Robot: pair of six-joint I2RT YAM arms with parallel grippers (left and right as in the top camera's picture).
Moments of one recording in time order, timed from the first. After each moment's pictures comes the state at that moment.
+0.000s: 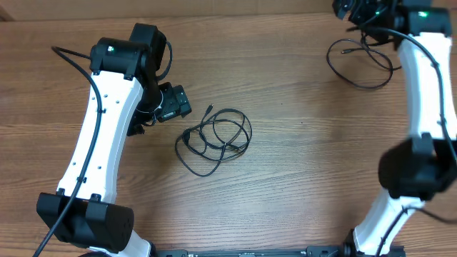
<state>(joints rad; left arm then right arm) -0.19 1.75 1.82 -1.62 0.03 -0.60 -0.10 2.06 2.09 -0.83 -0.25 0.39</state>
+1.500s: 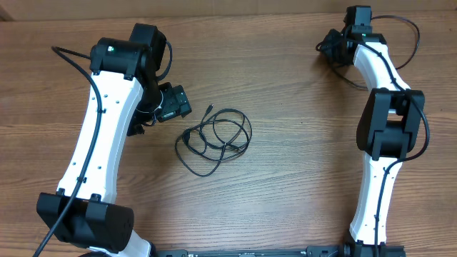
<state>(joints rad) -0.19 1.75 1.82 -1.61 0.03 -0.60 -0.07 2.51 2.09 -0.55 -0.12 0.47</state>
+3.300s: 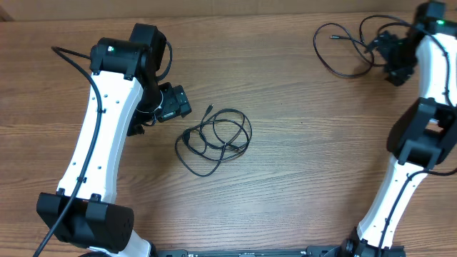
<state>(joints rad) -0.19 1.75 1.82 -1.62 0.03 -0.60 -0.30 2.46 2.30 -1.14 -0.20 0.57</state>
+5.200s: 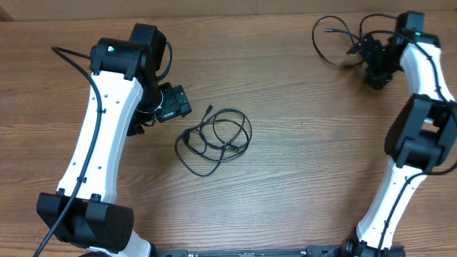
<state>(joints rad) -0.19 1.75 1.82 -1.62 0.03 -0.60 -0.29 2.38 2.07 -0.93 -0.33 0.65</state>
